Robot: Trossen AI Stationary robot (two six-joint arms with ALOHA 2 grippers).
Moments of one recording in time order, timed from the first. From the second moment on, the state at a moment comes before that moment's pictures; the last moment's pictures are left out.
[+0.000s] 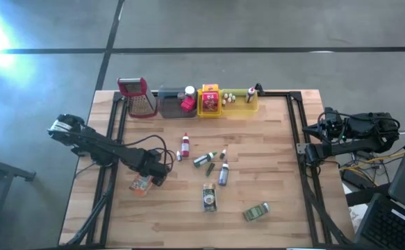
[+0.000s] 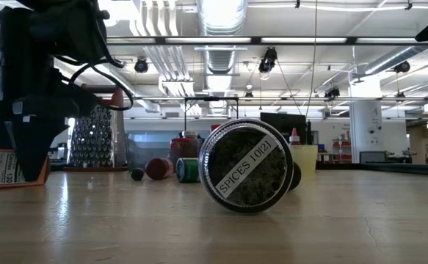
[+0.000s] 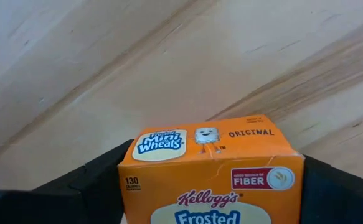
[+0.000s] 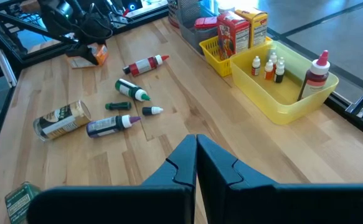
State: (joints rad) left arm -0.30 1.43 0.73 -0.84 -0.06 -1.27; right arm 0.17 0.11 0.89 -1.28 0.37 0.45
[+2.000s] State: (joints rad) left arm -0.39 1.32 0.31 0.87 -0.47 0.01; right arm 0.17 0.11 0.89 -1.28 0.37 0.45
